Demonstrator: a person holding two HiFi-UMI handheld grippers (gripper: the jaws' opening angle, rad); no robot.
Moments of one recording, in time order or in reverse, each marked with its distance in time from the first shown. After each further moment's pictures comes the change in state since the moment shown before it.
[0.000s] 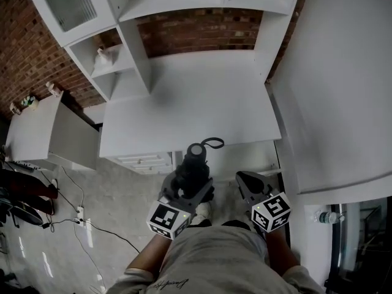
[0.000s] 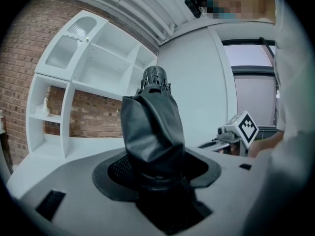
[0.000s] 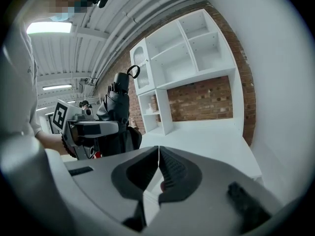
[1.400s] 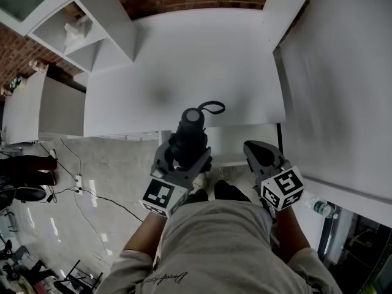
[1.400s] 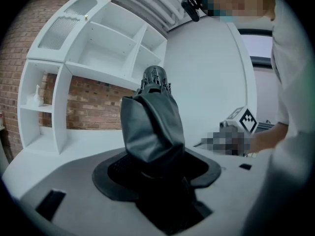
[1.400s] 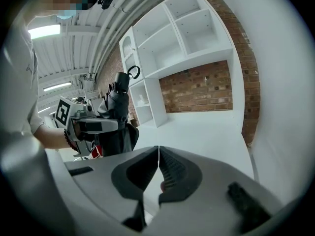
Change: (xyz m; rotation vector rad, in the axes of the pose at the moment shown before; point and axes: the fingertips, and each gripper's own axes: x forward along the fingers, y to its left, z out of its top) left arm 0.134 0.051 -0.021 -0.041 0.118 0.066; right arm 0.055 -0.140 -0.001 0.018 0.125 0.060
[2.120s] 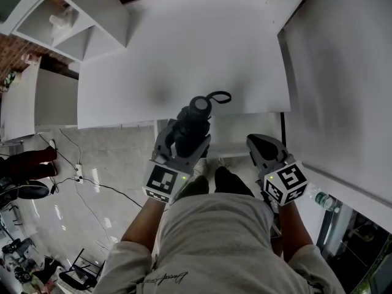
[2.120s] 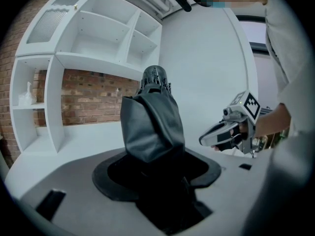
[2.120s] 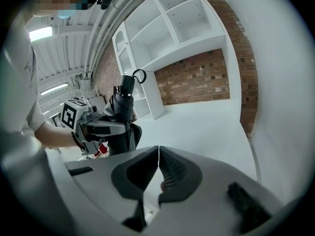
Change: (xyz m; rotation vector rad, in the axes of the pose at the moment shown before) left arm 0.046 0.016 -0.042 0.074 0.090 -0.001; right arm 0.015 -0.029 -0.038 0.050 0.067 0.004
